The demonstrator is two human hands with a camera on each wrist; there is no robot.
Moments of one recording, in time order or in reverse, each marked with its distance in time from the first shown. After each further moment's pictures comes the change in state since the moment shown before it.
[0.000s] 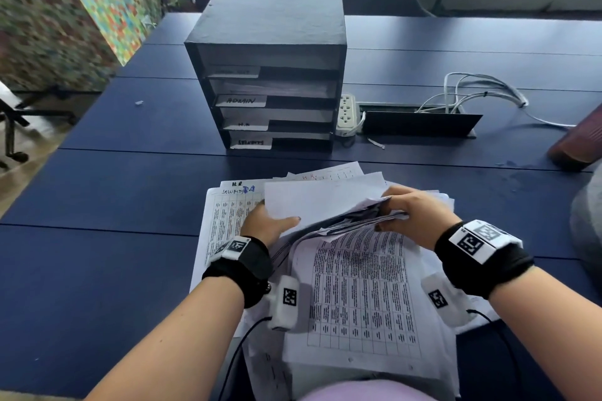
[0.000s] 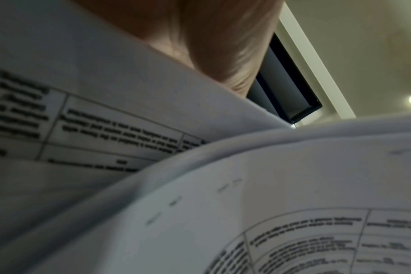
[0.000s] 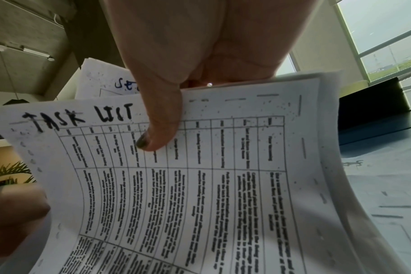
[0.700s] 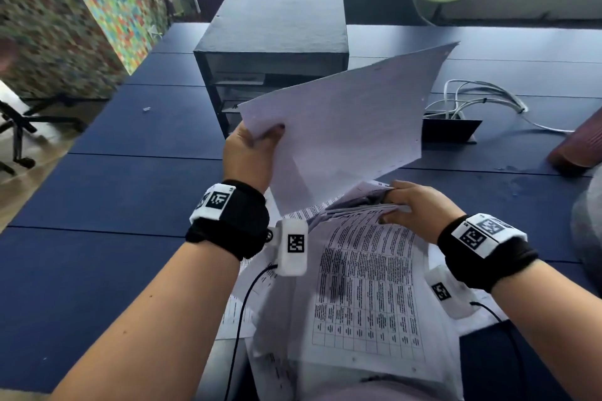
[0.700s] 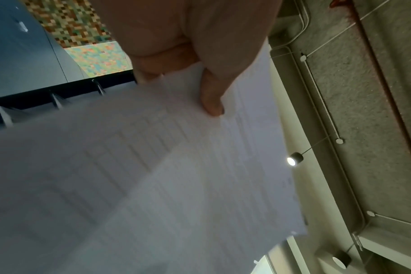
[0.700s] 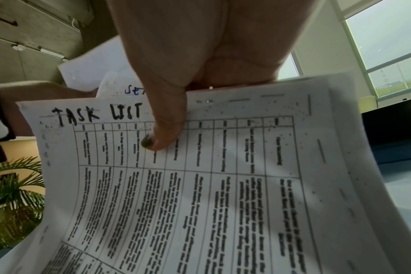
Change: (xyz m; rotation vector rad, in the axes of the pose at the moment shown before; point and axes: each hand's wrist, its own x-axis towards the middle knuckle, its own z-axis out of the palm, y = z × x) left_hand -0.018 0.109 -0.051 -0.592 0.233 0.430; right_hand 0.004 -0.013 -0.017 -0.052 -0.038 0.096
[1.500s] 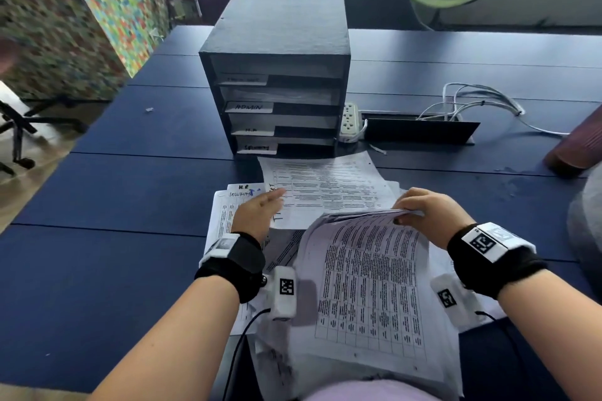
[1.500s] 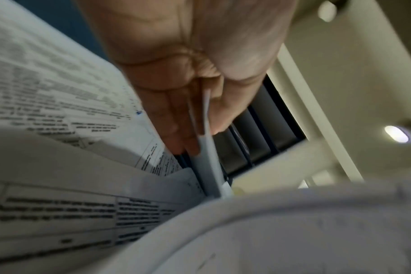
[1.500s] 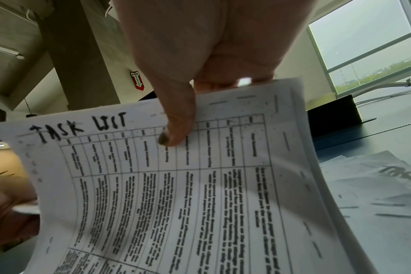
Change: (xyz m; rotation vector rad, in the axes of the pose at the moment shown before) left_hand -0.036 -0.092 -0.041 0.274 -0.217 -0.337; right_hand -0.013 0.024 0.011 -0.006 0.087 -0.007
